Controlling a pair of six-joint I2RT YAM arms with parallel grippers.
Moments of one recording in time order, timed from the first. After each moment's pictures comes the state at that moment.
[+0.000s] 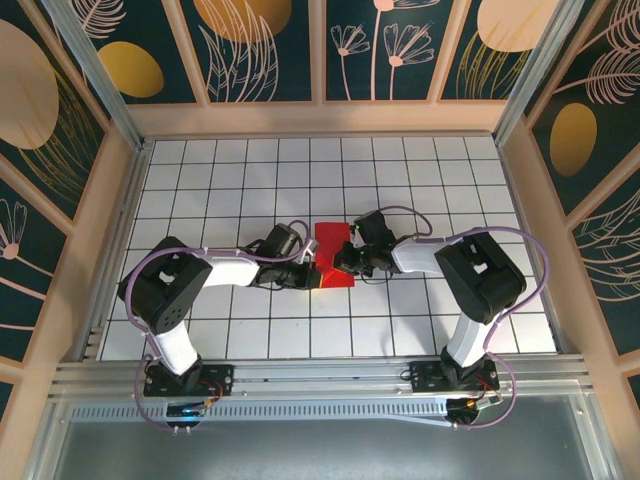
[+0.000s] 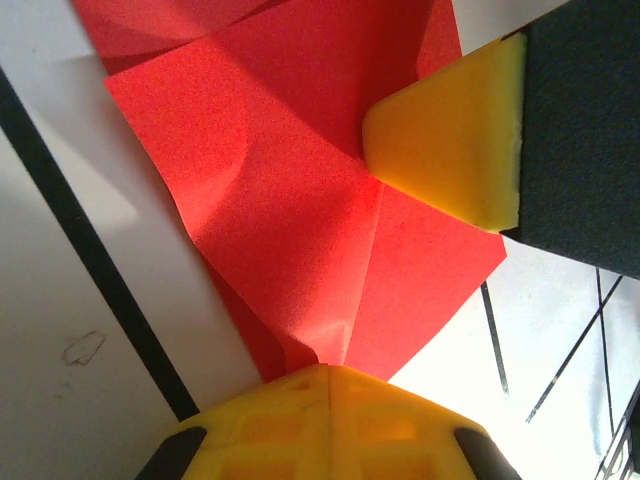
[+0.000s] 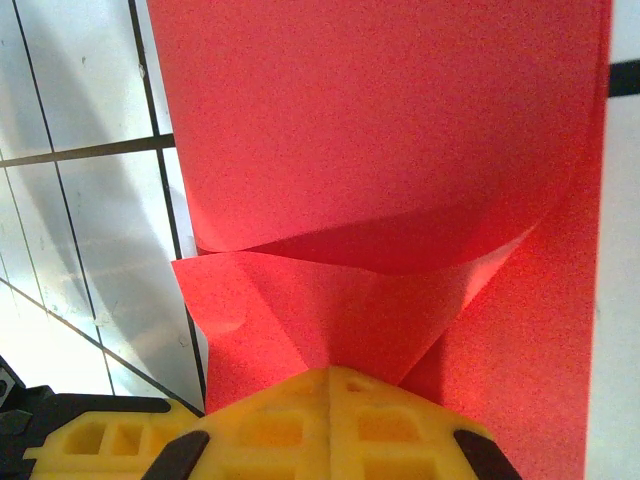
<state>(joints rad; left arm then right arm) -0.68 1.77 0.76 0.04 0.50 -0.57 0.60 1.76 0.79 0.01 -0.43 0.83</state>
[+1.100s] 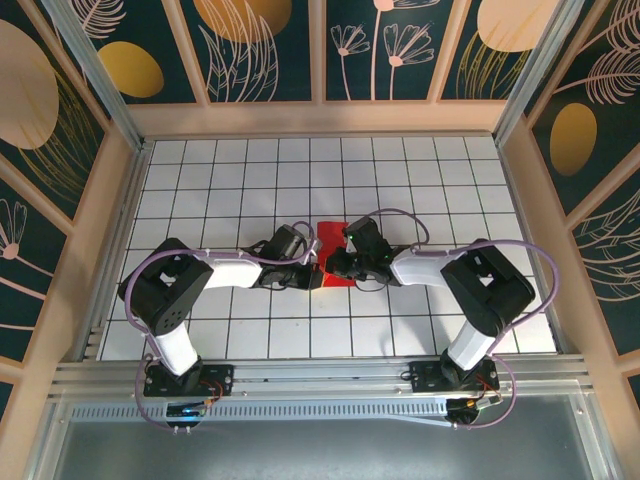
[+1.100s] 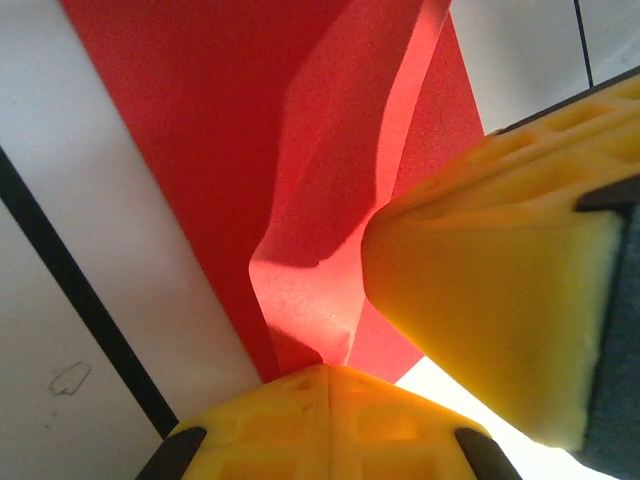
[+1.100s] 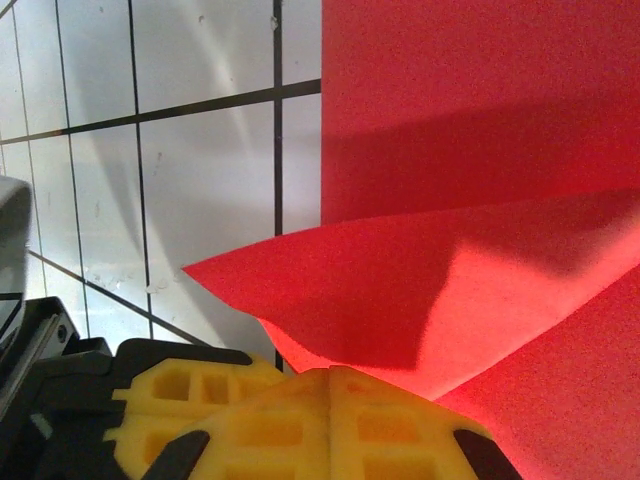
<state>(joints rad) -0.71 1.77 0.78 0.04 0.42 -0.53 0.71 1.67 0.73 0.11 -0.34 0.86</state>
